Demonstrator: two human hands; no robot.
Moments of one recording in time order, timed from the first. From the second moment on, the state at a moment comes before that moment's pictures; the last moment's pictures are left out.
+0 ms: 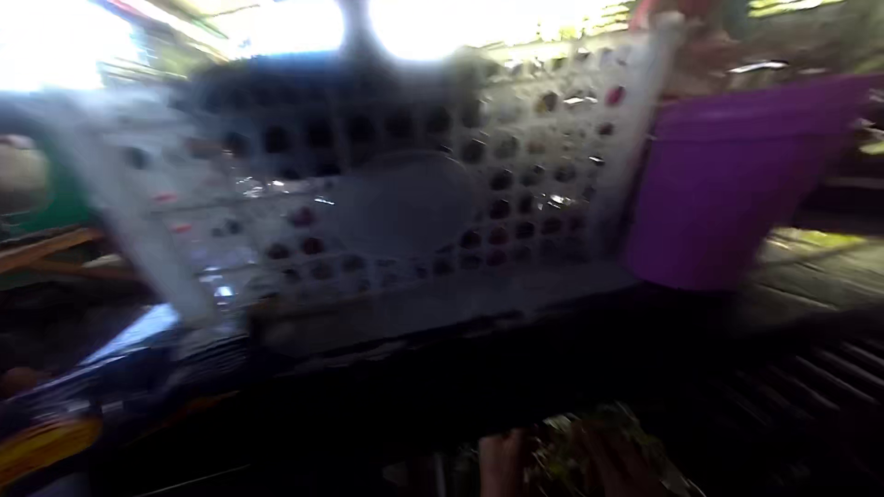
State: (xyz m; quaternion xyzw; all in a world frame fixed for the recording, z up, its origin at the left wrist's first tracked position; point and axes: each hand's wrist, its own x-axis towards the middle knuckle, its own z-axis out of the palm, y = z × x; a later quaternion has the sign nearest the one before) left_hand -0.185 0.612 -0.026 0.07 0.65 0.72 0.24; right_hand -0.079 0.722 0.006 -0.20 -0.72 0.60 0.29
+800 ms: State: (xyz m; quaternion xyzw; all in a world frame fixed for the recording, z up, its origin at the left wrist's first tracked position) left_hand -0.216 0.592 -0.035 0.33 0.68 0.62 0.22; right_hand -0.081 0.798 -0.022 -0.14 -0.91 0.13 0.38
